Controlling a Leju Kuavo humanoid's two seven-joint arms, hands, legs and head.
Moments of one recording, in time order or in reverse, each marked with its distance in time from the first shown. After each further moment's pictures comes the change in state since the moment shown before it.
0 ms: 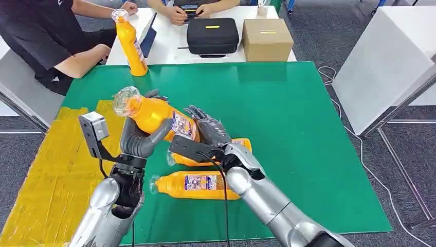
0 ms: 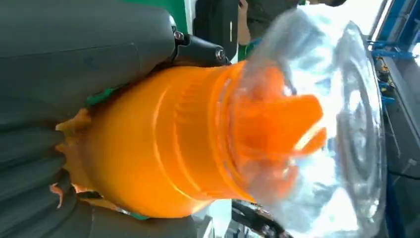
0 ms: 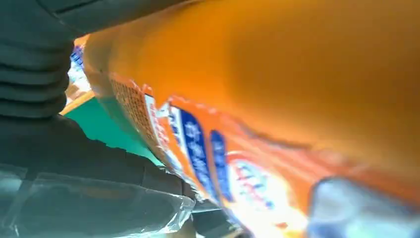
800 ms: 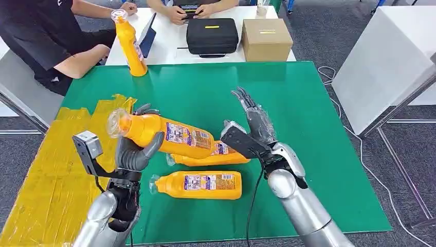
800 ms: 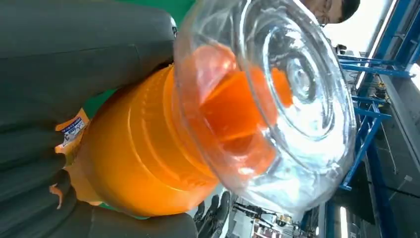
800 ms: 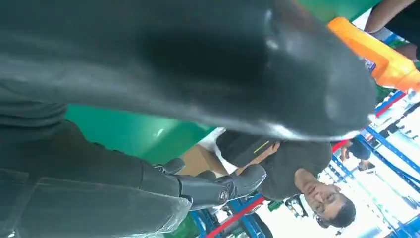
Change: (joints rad) left arm 0.083 0.039 0.008 -0.017 0.015 0.010 -0.073; right arm 0.165 -0.124 -0.209 -0.330 -0.008 -0.016 -0.095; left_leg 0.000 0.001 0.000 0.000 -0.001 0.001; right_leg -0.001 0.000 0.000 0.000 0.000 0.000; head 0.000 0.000
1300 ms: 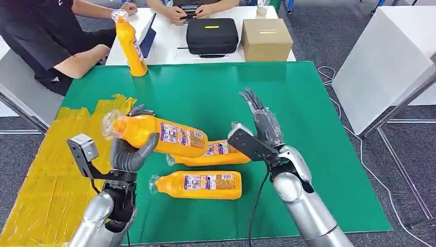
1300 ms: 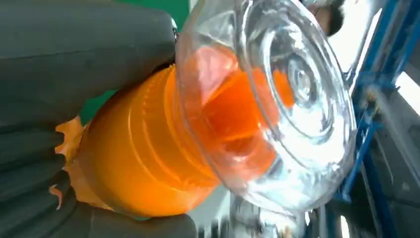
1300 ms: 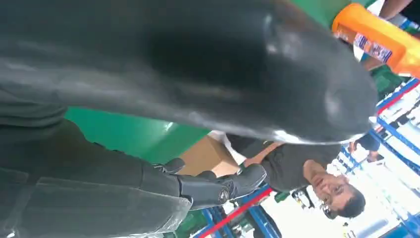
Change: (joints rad) left arm 0.000 0.034 -0.001 0.000 -0.077 0.069 -0.061; right arm 0.046 -0.019 -0.045 -0.048 0.028 -0.006 0.000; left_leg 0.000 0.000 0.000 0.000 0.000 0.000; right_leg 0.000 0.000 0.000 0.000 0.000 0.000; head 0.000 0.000
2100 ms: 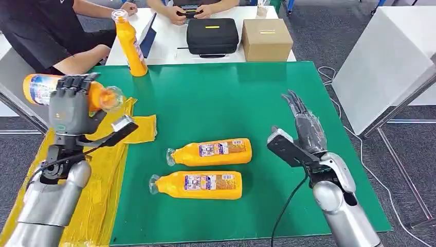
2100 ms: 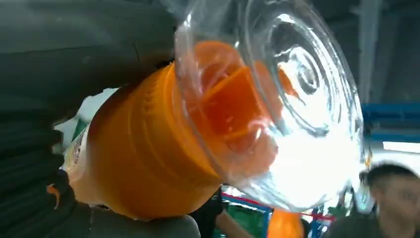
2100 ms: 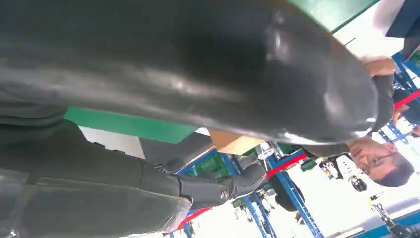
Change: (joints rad) left arm -0.282 0.159 0.167 0.268 -1.640 0.365 0.283; right arm 0.138 -0.168 -0.168 -0.159 -0.001 0.042 0.000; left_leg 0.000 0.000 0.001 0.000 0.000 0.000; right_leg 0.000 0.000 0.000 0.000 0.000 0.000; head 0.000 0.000
